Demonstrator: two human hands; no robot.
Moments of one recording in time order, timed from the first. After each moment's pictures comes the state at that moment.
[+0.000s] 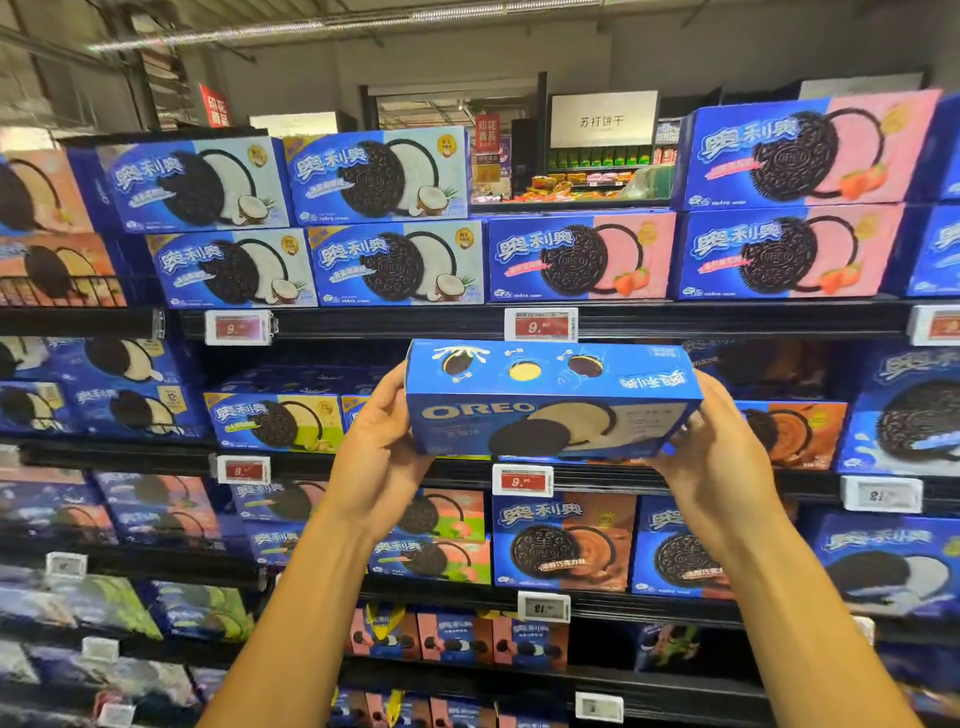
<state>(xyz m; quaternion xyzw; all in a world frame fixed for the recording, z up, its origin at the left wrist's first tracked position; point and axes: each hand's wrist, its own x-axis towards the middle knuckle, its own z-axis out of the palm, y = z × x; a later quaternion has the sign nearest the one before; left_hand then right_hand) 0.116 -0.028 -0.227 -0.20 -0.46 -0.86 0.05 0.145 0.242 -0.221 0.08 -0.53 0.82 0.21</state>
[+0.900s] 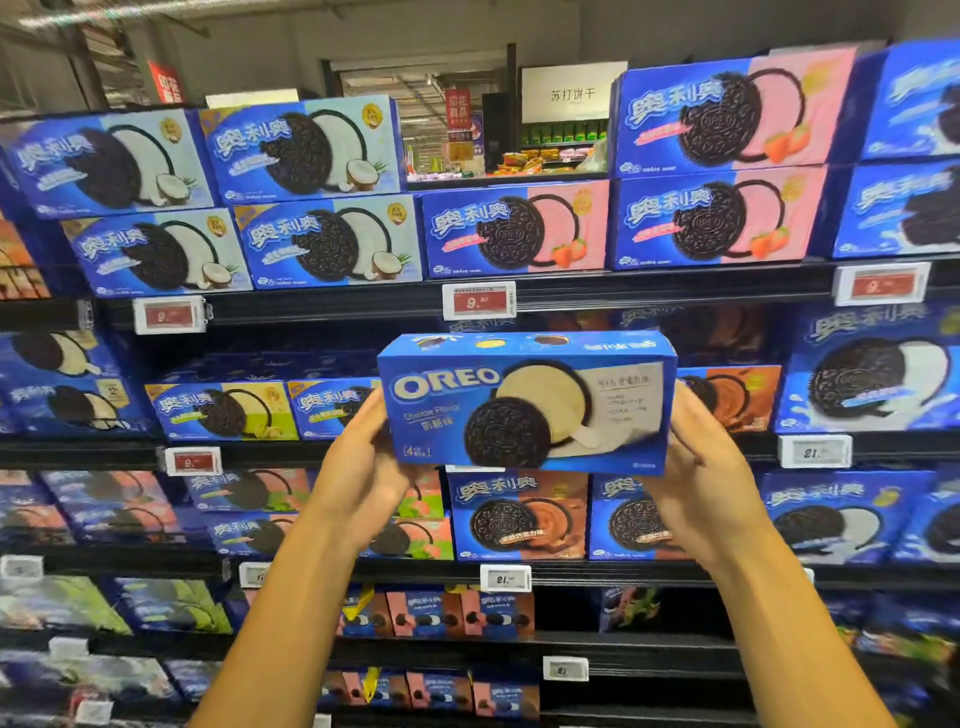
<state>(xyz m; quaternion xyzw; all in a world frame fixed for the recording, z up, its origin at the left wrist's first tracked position) 0.122 0.020 -0.248 -0.13 -0.45 -0.88 -0.01 0.170 0.291 -0.255 0.13 -0.52 0.83 0.14</state>
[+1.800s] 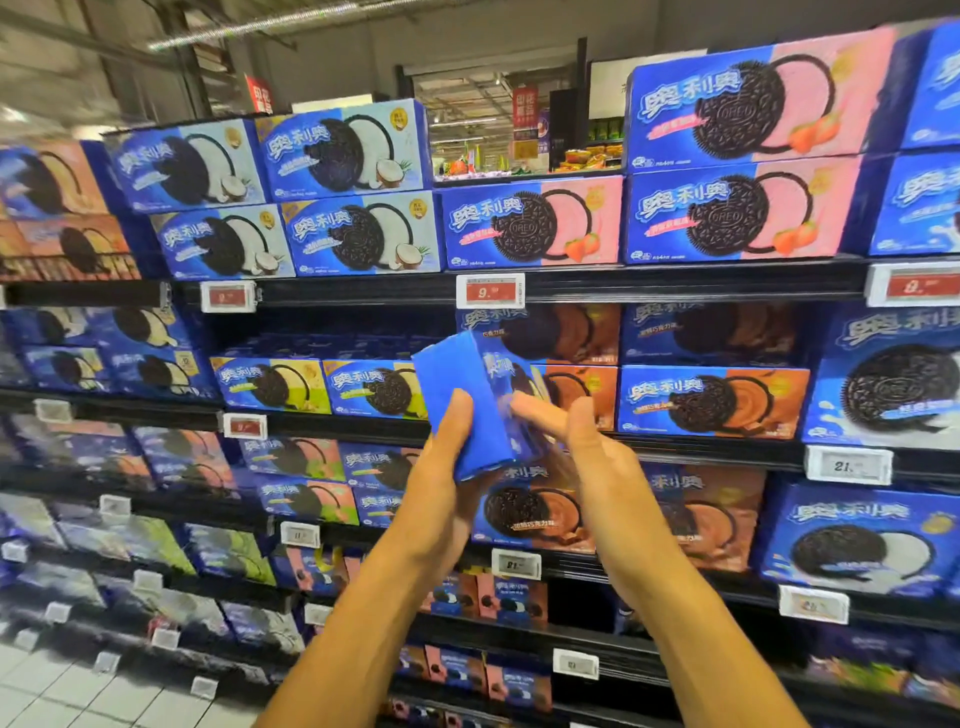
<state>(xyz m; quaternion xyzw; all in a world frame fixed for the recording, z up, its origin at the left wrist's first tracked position) 0.204 0.105 -0.250 -0.15 -0.53 -0.83 0.05 0.208 0.248 -0.251 0.21 -0.67 0.71 0.08</state>
